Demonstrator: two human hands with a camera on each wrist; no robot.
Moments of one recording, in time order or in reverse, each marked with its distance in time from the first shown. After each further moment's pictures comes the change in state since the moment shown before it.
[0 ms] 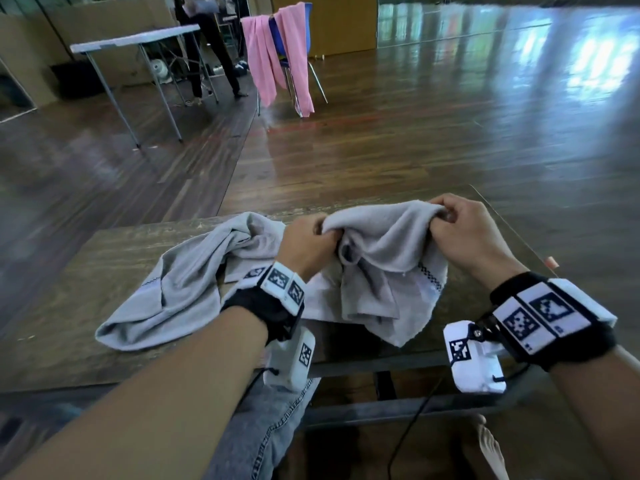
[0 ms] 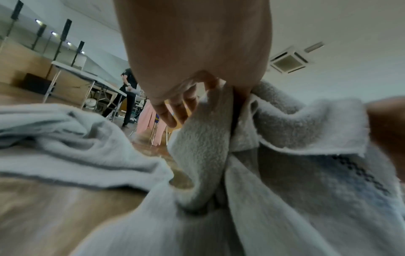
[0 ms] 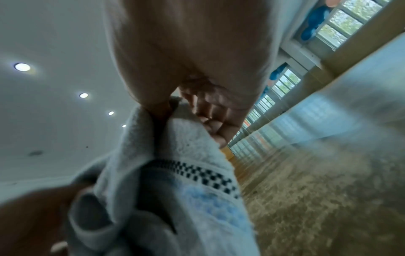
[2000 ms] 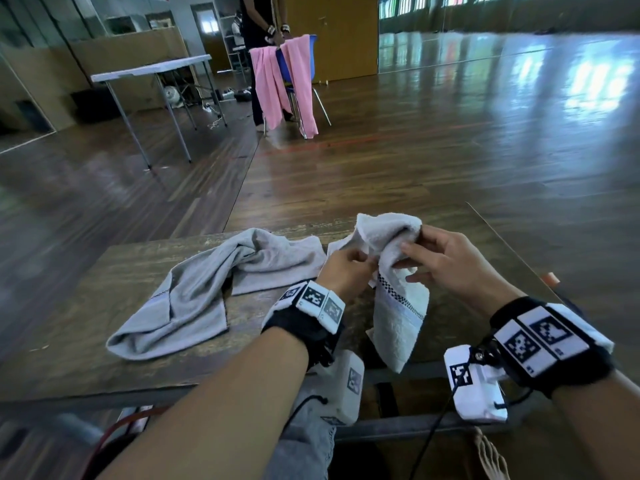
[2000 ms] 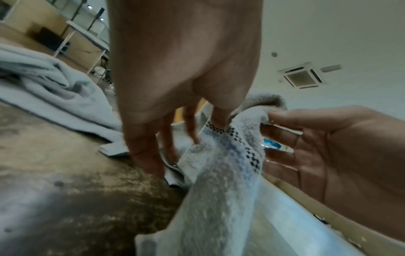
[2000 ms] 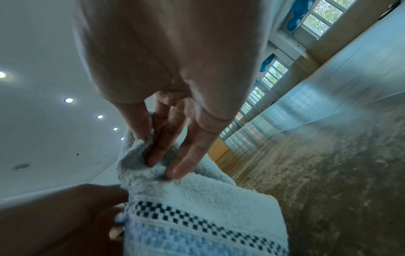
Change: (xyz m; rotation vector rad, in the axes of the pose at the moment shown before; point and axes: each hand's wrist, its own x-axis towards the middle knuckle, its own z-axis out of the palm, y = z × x) left_hand -0.023 0.034 0.036 -0.234 -0.265 -0.316; right_hand -0.027 -0.009 0.000 0.351 -0.270 0.058
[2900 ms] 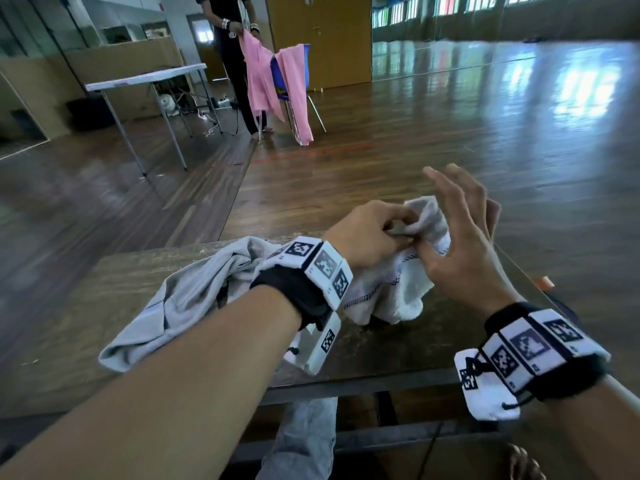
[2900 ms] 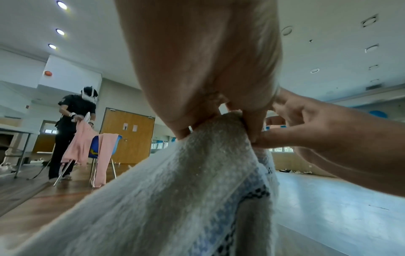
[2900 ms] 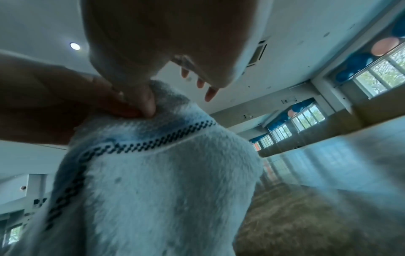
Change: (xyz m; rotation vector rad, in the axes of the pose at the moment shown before) left_hand 0.008 0.071 -0.021 0.422 -0.194 0.650; right_hand -0.007 -0.015 -0.013 -0.629 0.361 -0.510
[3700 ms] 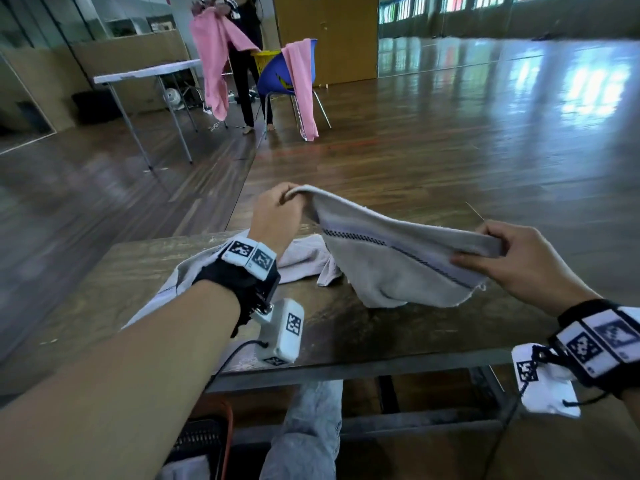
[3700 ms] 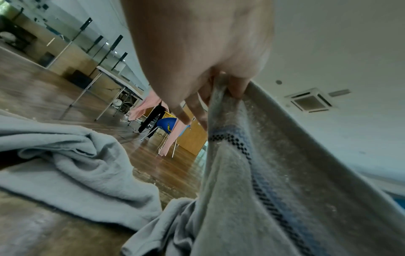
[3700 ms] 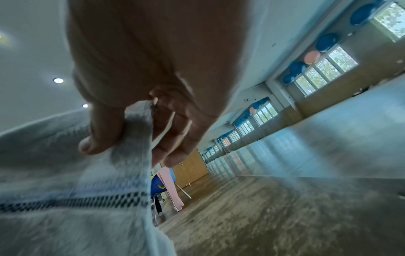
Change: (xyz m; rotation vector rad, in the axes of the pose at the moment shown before) left_hand -0.062 -0.061 -0.047 -0.277 0.717 -0.348; right_hand -0.021 0.046 -0.044 0.187 -0.275 0.230
